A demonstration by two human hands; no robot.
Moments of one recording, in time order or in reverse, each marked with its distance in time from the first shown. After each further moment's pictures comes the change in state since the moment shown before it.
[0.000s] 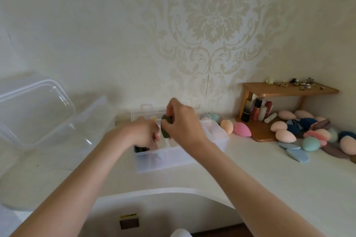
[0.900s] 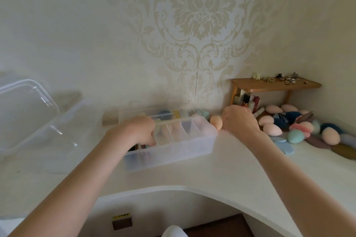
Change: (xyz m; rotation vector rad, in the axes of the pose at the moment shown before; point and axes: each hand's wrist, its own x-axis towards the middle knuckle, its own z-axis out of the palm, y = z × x) left_hand 0.007 0.026 0.000 0.138 -0.010 -0.054; right_hand 0.003 0.123 -0.073 -0.630 -0.037 0.413
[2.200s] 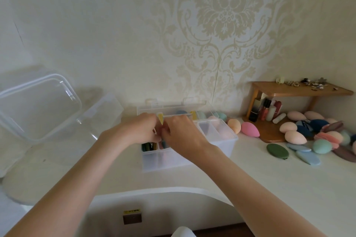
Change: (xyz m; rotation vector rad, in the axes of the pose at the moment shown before) left_hand -0.017 -0.037 0.003 -0.295 0.120 0.065; right_hand -0.051 -0.143 0.019 0.310 -0.097 -0.536
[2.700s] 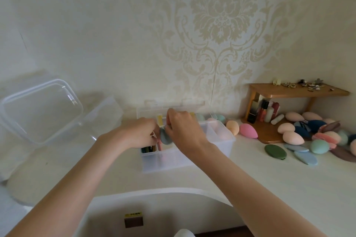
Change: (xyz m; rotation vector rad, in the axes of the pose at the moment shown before) left_hand -0.006 0.001 0.000 0.112 -0.019 -0.027; right_hand -0.002 -0.003 -0.014 -0.016 0.067 0.039
